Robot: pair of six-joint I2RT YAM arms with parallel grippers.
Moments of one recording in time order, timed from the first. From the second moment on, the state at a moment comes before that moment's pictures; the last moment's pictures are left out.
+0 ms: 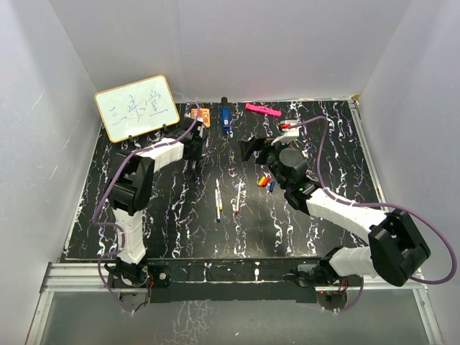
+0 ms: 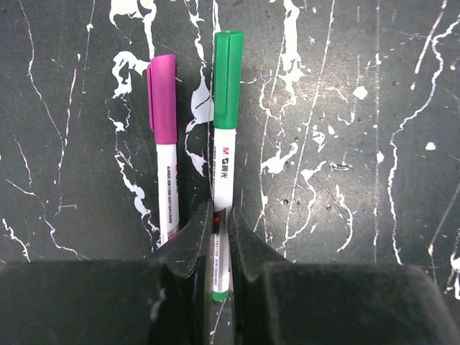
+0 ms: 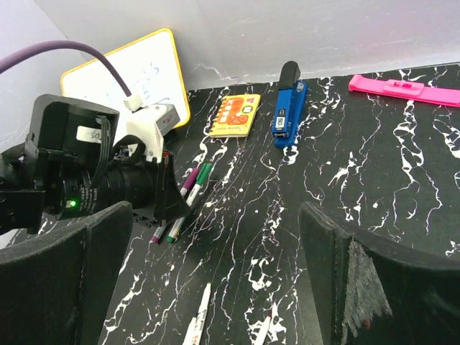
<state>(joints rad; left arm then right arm) -0.40 2.02 1.37 -0.30 -0.18 -0.20 0.64 1.29 0.72 0.56 0.27 0.39</state>
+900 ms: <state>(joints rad) -0.40 2.02 1.43 -0.37 -0.22 -0.20 0.64 1.30 0.72 0.52 0.29 0.39</state>
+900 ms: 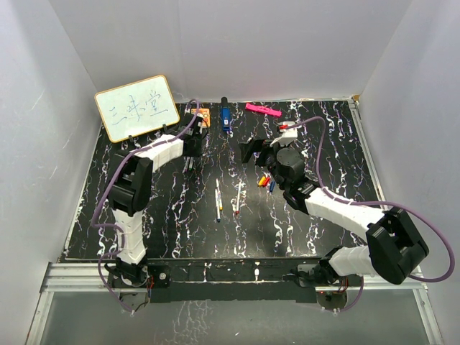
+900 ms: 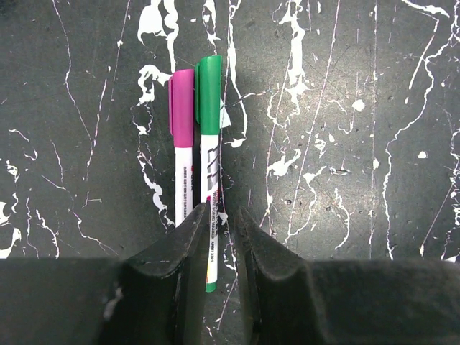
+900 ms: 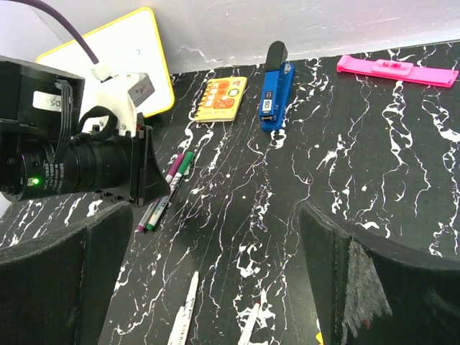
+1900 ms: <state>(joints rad) -0.64 1.58 1.08 -0.51 -0.06 -0.34 0.55 1.30 0.70 0.55 0.38 0.47</state>
